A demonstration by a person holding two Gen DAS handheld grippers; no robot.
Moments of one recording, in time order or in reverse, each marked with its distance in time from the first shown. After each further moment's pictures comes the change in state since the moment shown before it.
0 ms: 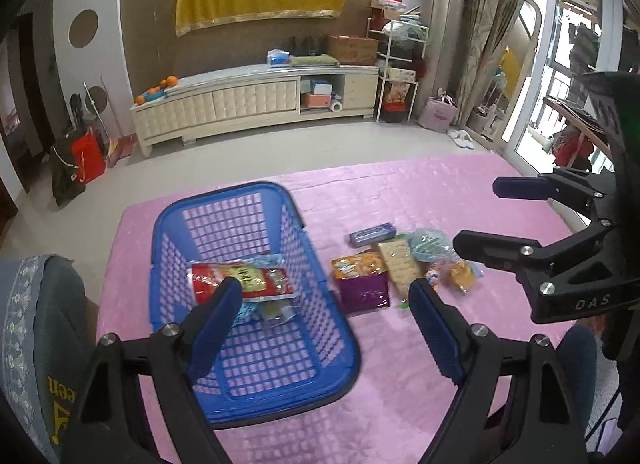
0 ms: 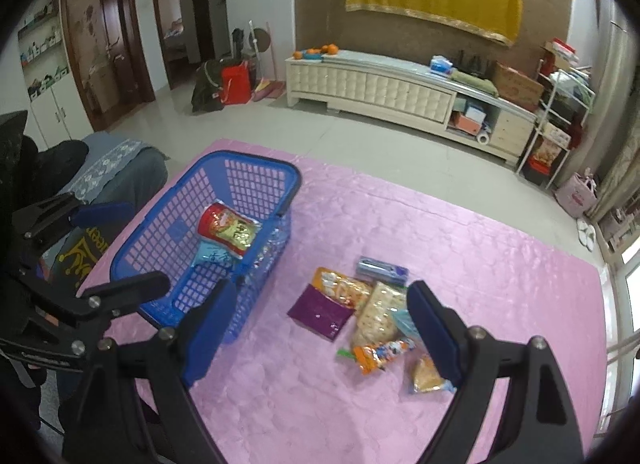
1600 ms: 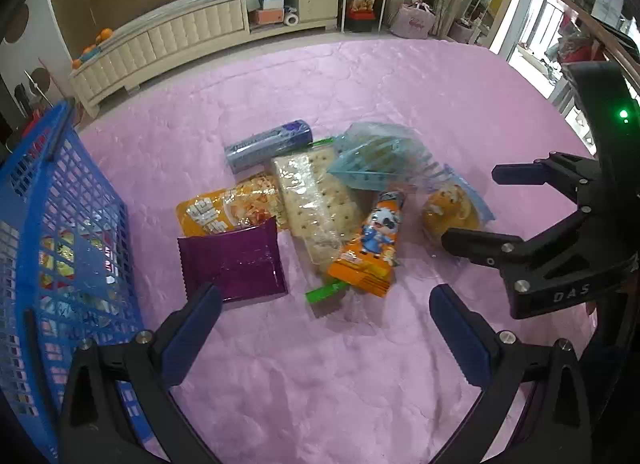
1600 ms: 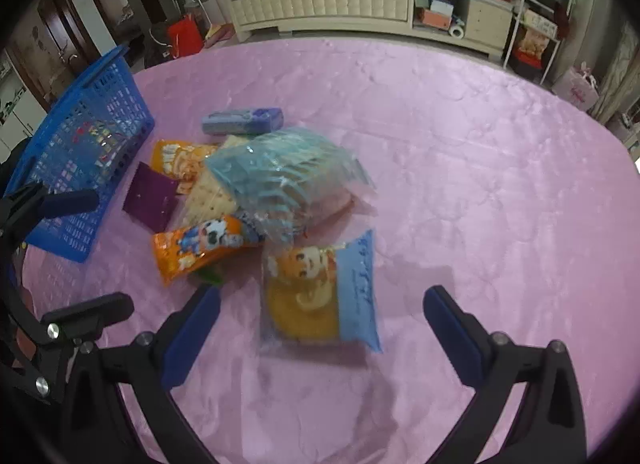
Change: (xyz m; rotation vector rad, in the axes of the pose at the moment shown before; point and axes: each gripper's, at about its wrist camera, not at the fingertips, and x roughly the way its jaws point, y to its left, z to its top) left arm 0.196 -0.106 -0.032 0.091 0.313 -0.053; right arm 0.130 -0.163 -0.127 0.174 0.255 0.039
